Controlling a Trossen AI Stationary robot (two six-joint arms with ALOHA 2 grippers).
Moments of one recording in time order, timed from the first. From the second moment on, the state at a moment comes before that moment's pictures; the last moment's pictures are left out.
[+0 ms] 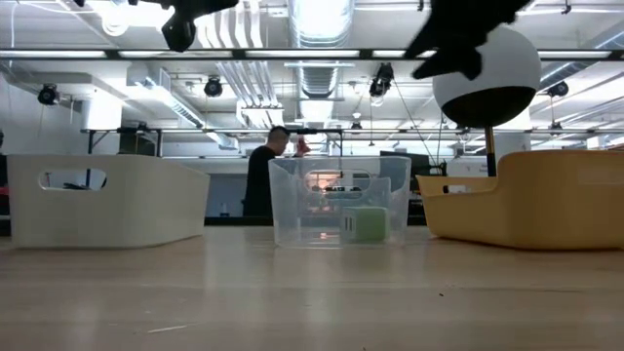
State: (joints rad) left arm 0.13 0.81 0.74 0.09 -0.09 -0.41; right arm -0.05 1.07 0.89 -0.39 0.24 0.42
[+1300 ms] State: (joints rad) left arm 0.16 0.05 0.01 0.09 -0.16 -0.46; right arm -0.03 0.02 0.10 -0.02 0.10 0.52
